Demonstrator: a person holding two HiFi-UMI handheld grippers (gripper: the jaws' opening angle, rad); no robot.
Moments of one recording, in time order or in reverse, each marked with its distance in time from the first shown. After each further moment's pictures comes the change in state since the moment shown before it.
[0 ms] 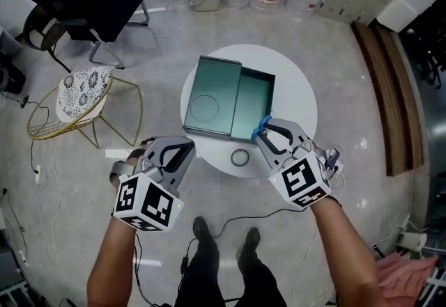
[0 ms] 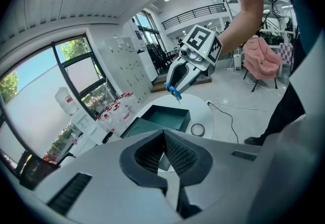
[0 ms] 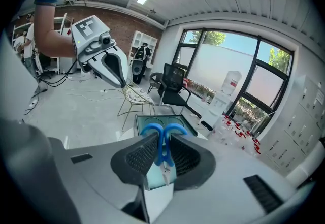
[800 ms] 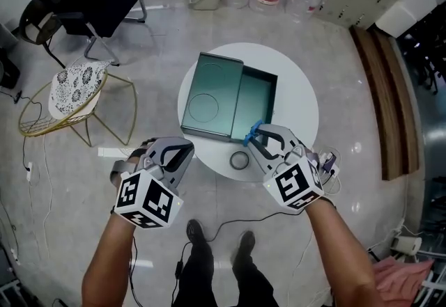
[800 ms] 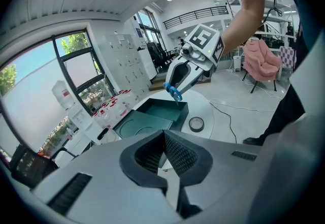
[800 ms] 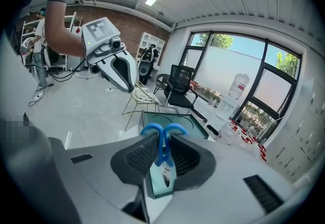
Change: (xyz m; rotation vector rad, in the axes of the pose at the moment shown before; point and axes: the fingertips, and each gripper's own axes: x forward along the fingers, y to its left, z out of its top) left arm 0.034 -0.010 -0.053 -0.035 0.002 -0.031; right arm 0.048 0.031 -0.018 -0.069 -0.032 0.048
